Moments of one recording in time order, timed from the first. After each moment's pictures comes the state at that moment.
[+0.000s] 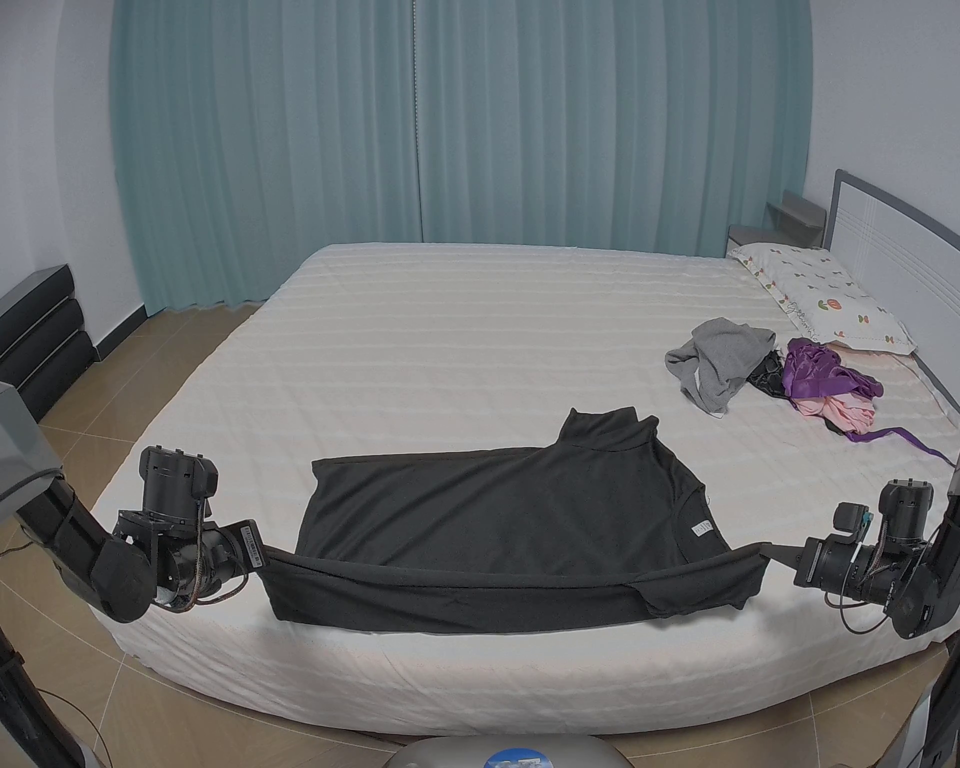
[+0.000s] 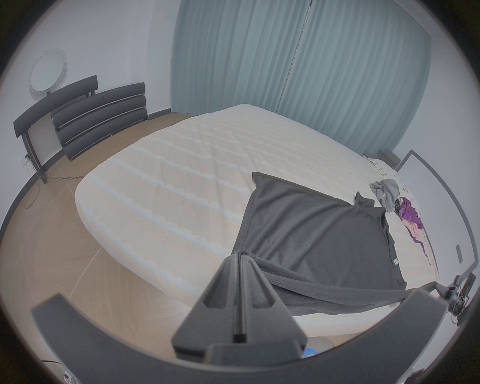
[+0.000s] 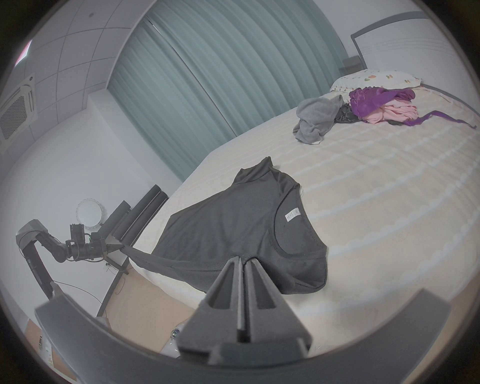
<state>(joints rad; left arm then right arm) -0.16 1.89 -0.51 -0.62 0.17 -0.46 -0.15 2.04 -0.19 -1.30 0.59 0.25</state>
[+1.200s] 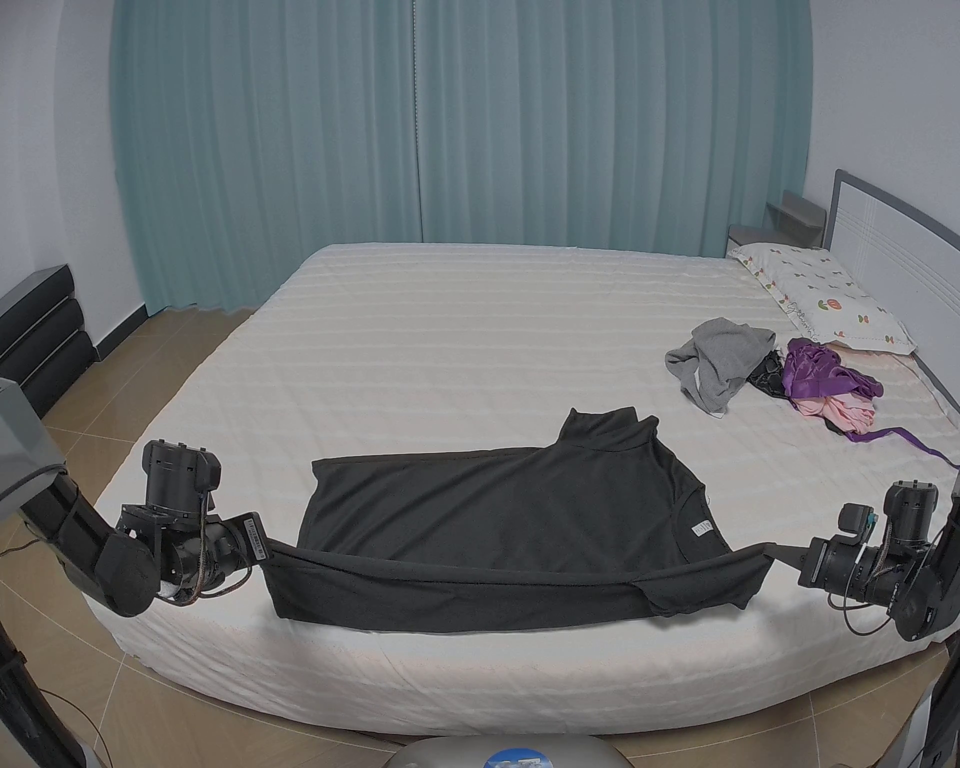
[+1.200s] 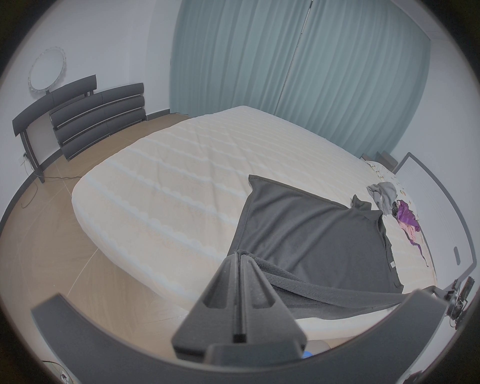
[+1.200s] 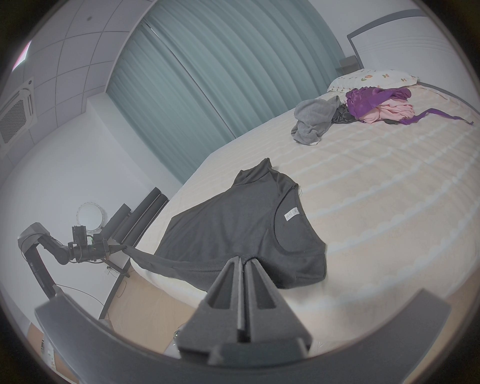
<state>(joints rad) -0.16 1.89 -0.54 -0.63 0.16 -0.47 -0.16 2.02 -0.17 -1.31 0.60 0.27</state>
